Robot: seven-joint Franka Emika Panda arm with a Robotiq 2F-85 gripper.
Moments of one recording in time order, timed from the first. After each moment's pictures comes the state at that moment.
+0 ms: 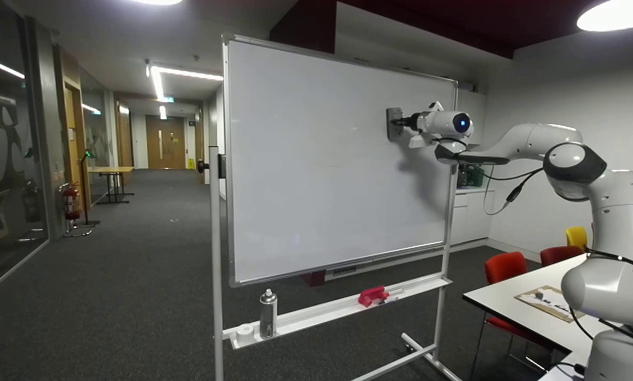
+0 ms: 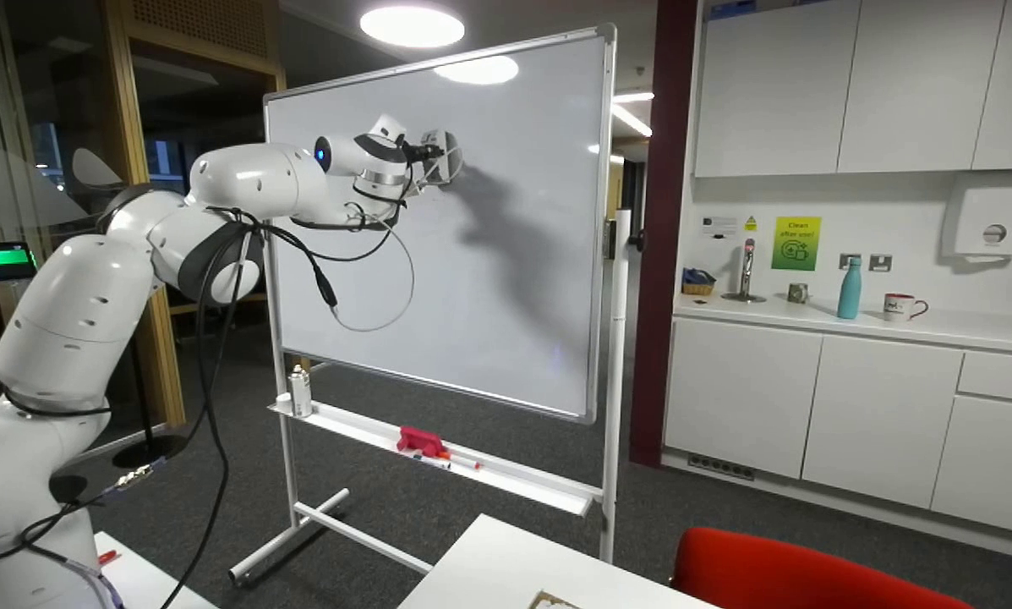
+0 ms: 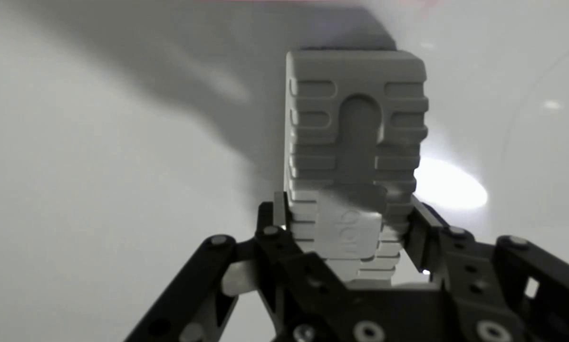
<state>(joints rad) -0.93 0.56 1.10 -1.13 -1.71 3.04 1.06</state>
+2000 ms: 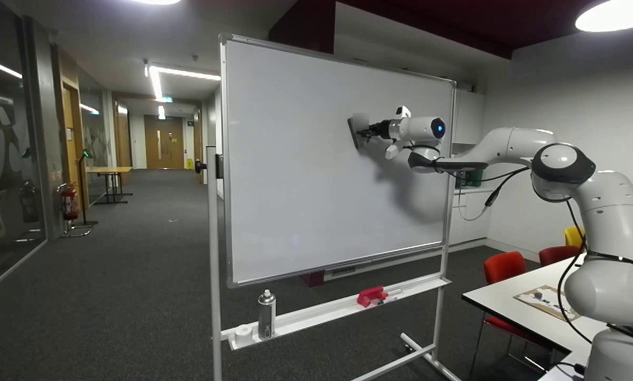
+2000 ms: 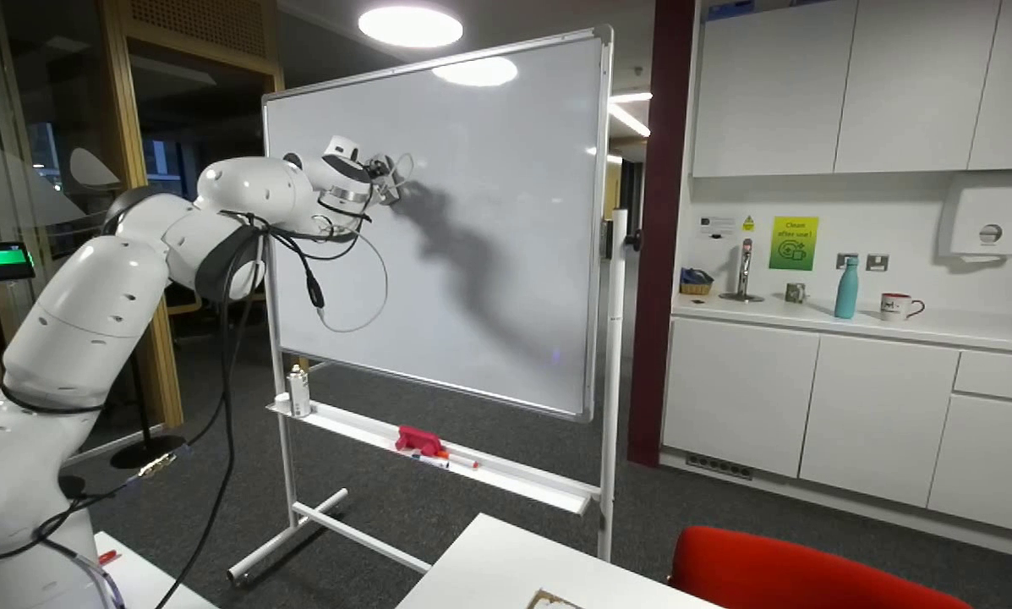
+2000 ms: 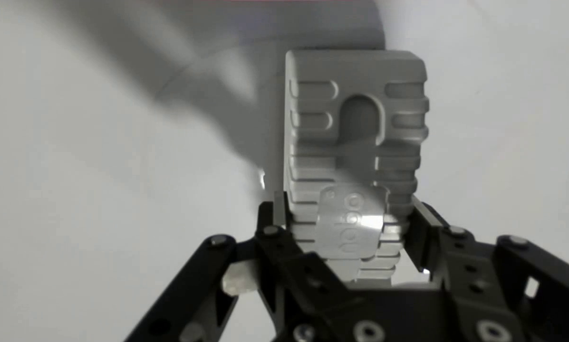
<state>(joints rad) -0.72 0.59 1.12 -1.21 -1.69 3.04 0.75</state>
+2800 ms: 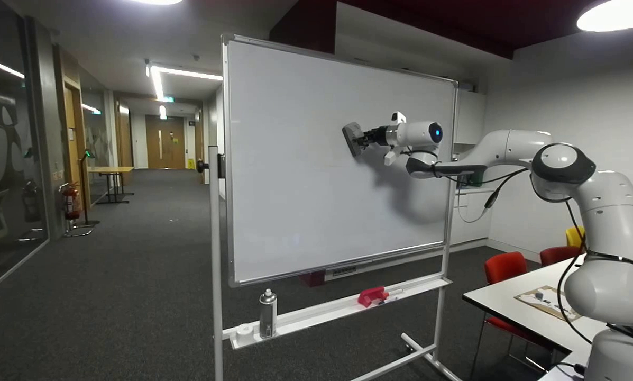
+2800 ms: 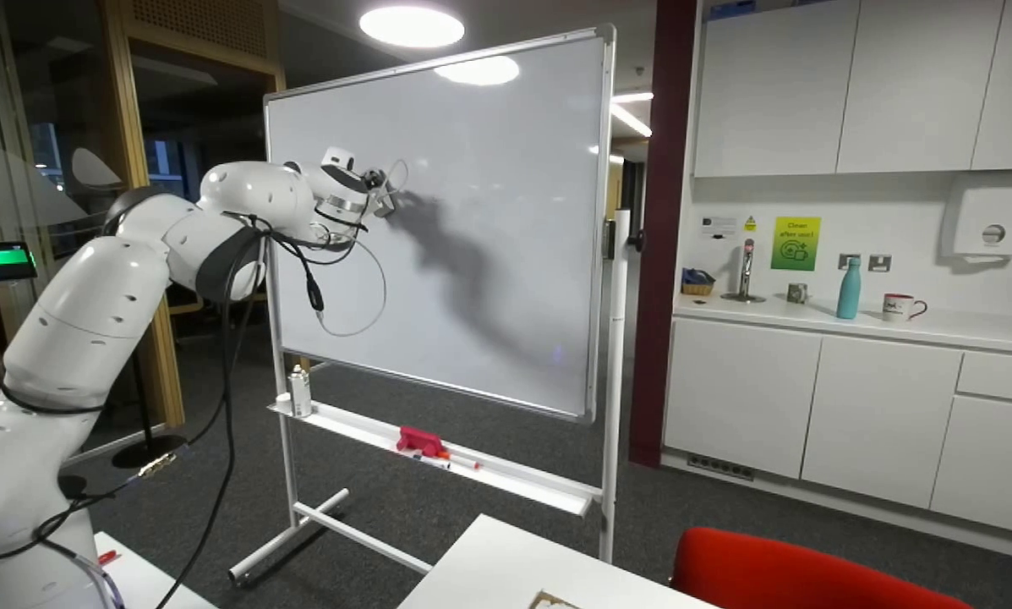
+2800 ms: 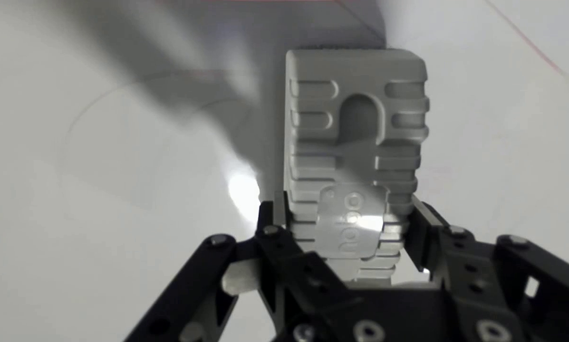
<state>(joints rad) -0.73 0.59 1.12 -1.27 -1.67 3.05 0.66</state>
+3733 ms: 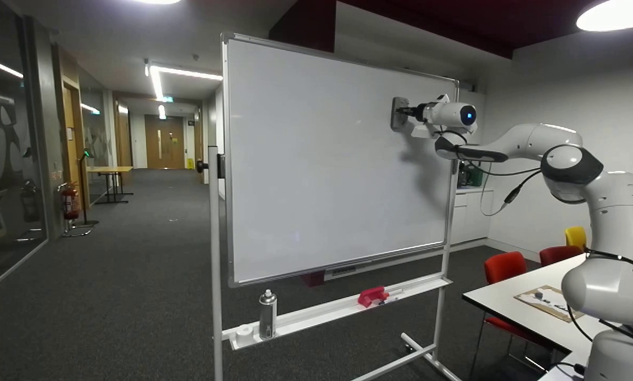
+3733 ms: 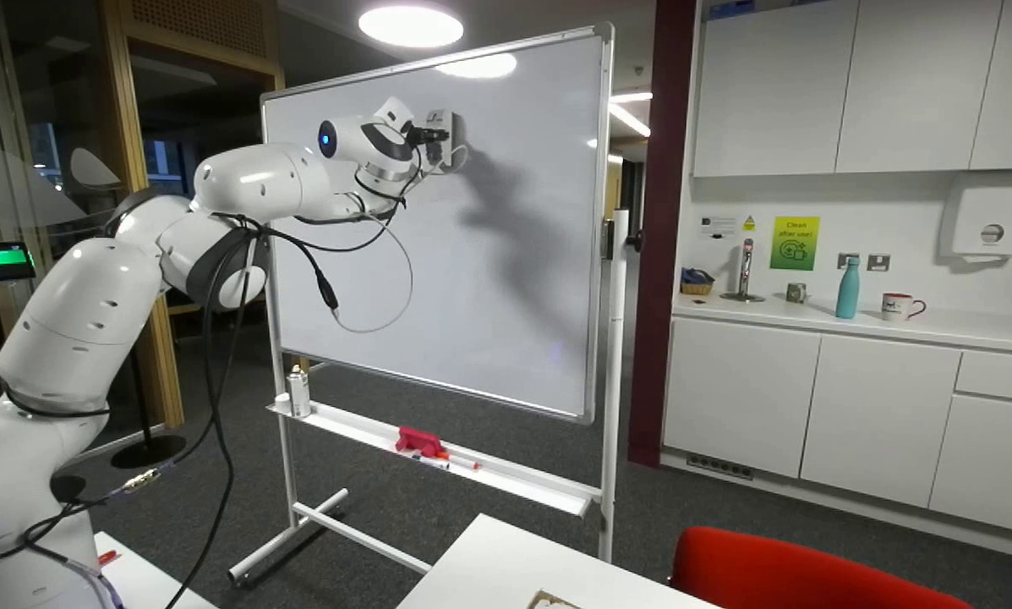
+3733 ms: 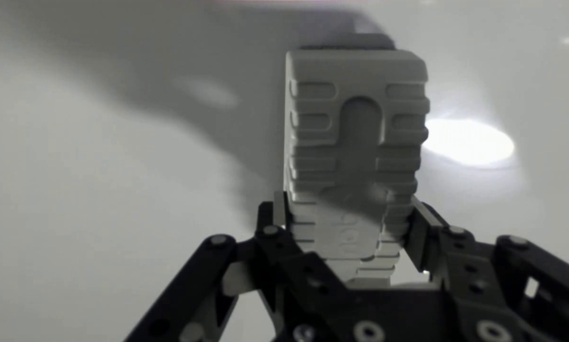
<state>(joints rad) -0.90 0.59 1.10 -1.04 -1.54 3.06 1.02</state>
